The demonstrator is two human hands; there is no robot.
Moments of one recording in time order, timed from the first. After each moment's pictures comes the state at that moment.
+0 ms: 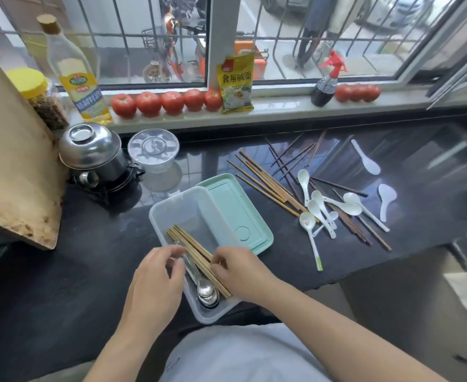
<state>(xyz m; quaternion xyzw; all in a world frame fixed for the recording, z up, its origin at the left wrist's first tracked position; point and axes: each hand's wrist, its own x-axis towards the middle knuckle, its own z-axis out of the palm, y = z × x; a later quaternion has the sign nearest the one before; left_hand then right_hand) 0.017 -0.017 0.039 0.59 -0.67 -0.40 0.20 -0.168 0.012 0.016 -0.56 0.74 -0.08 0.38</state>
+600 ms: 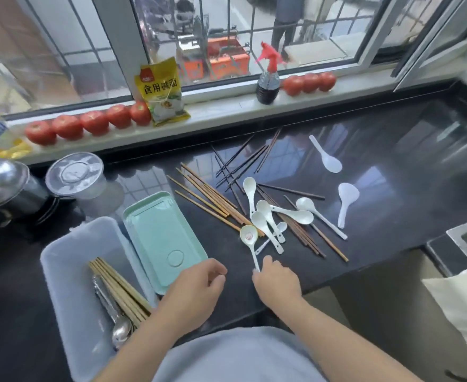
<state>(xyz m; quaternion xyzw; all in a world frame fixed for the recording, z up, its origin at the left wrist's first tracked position) -0.228 0.012 0.040 0.51 -0.73 -0.45 -0.05 -0.414 0.084 -0.071 -0.49 0.84 0.09 0.22</state>
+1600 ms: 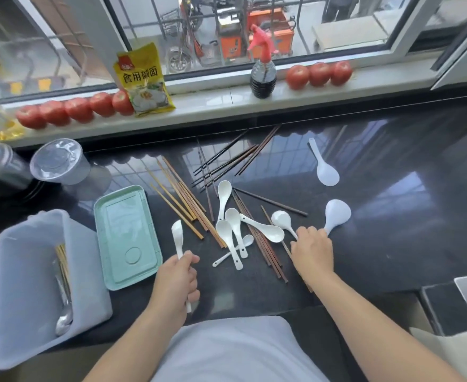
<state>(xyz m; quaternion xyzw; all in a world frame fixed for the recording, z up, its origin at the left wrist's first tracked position) -0.383 0.034 0.010 0.69 -0.25 -0.63 0.26 -0.659 0.062 -0.101 -0.51 0.85 0.01 0.11</state>
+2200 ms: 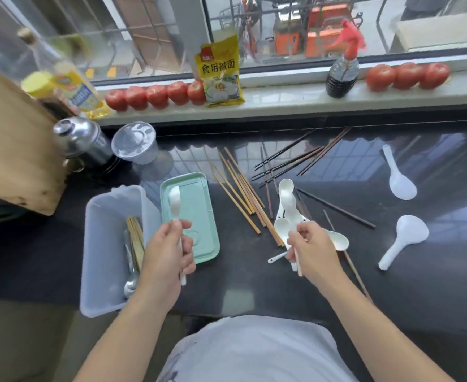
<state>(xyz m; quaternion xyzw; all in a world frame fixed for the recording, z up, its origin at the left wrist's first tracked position) -0.276 0.002 0.059 0.66 -0.25 -0.57 0.43 -0.524 0.026 -0.005 -0.34 0.74 -0.33 0.48</state>
